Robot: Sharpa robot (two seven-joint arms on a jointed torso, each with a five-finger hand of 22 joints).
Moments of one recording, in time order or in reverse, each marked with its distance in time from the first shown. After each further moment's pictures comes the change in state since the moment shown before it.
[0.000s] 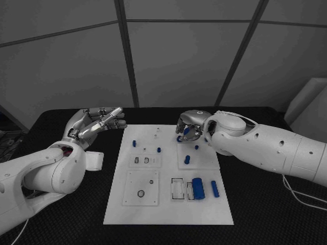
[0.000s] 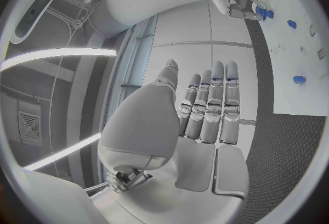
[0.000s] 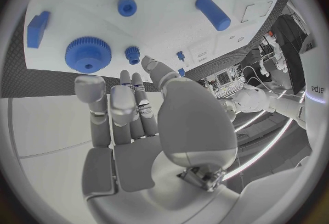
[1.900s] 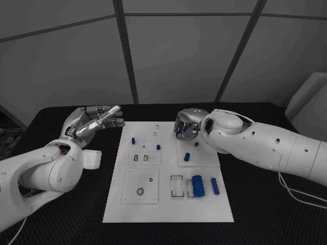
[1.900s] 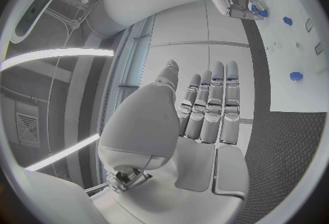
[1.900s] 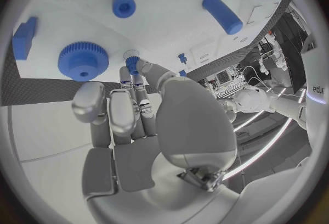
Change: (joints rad) left arm 0.000 -0.011 0.002 0.001 -0.001 0.004 -0.008; left_hand -0.004 0.004 0.009 -0.008 0.000 0.000 0.000 0.000 0.000 -0.003 0.003 0.000 0.000 -0.004 0.004 -0.010 0.003 0.000 0.000 0.000 0.000 -0.001; right arm 0.000 0.021 0.000 -0.011 -0.001 -0.015 0.000; right_hand 0.064 0.033 0.156 -0.024 -0.059 0.067 0.006 0.012 0.015 0.129 -0.014 0.021 0.007 0.000 0.000 0.102 0.092 -0.015 0.019 -0.004 0.136 0.168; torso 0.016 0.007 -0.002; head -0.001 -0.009
